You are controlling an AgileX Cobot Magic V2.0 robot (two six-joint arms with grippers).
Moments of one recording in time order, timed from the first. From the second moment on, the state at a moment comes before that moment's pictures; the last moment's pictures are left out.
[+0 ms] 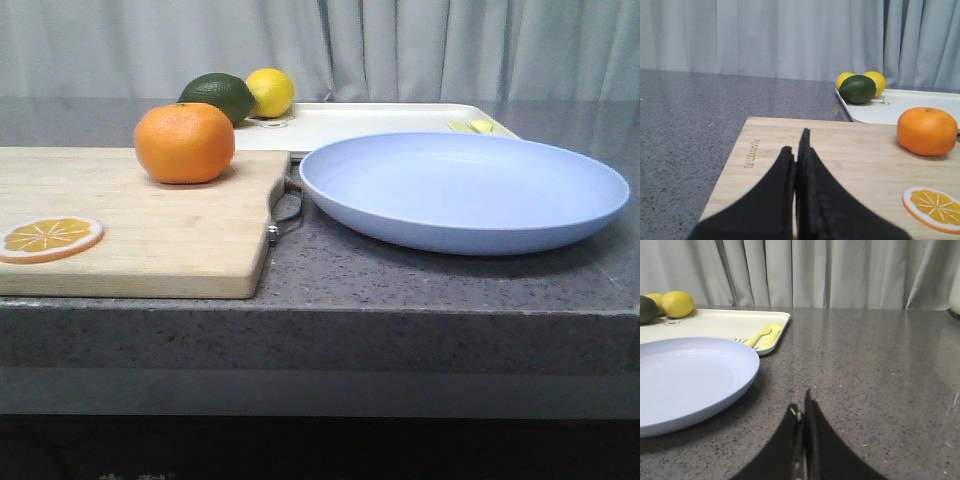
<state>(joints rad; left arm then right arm) -0.10 0.00 -0.01 -0.03 0.03 -0.04 0.02 -0.01 0.01 0.06 0.05 -0.01</state>
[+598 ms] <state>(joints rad) -0.10 0.22 -0.56 -0.04 0.42 -0.04 0.02 0.20 -0.50 0.00 0.47 -0.01</state>
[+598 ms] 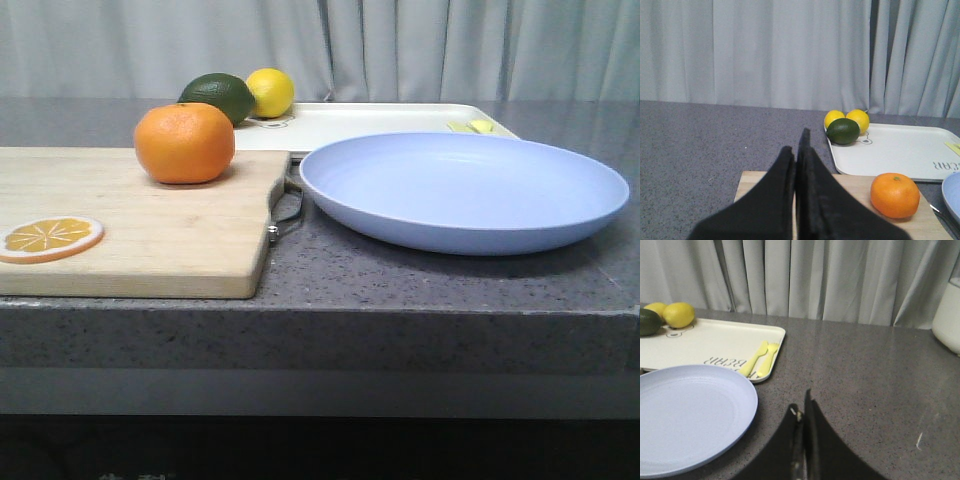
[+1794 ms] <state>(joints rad) -0.10 0.46 -0.63 -0.04 0.51 -0.04 0.02 0.59 -0.61 0.00 0.64 -0.01</state>
